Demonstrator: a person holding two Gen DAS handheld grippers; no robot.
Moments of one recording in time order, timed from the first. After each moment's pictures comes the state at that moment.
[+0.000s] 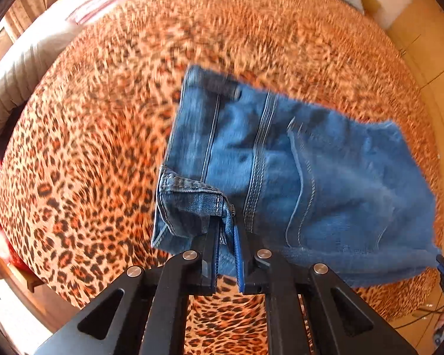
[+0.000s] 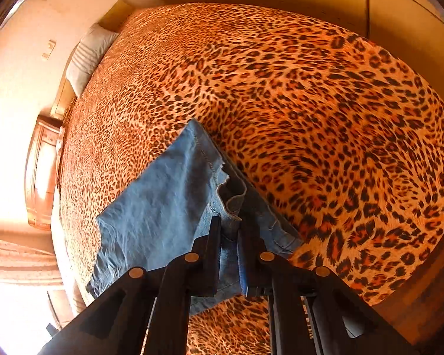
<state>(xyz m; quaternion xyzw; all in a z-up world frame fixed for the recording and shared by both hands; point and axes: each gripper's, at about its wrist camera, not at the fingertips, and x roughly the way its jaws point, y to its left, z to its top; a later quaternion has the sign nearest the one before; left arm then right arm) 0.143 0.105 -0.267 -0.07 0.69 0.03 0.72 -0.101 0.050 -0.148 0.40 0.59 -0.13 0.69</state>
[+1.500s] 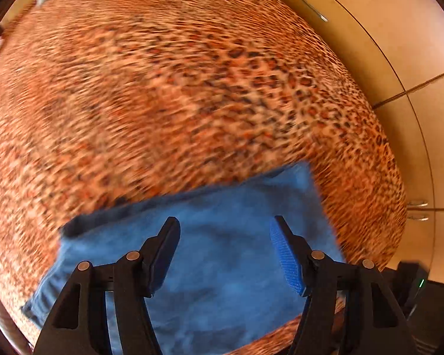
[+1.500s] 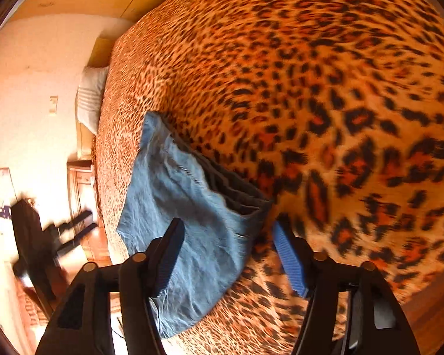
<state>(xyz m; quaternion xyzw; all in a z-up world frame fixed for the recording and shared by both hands) 0.255 -0.273 -0.255 0.16 0.72 -0.29 0.62 -0.170 0.033 -0.199 0.55 0.50 -0.08 0.66</state>
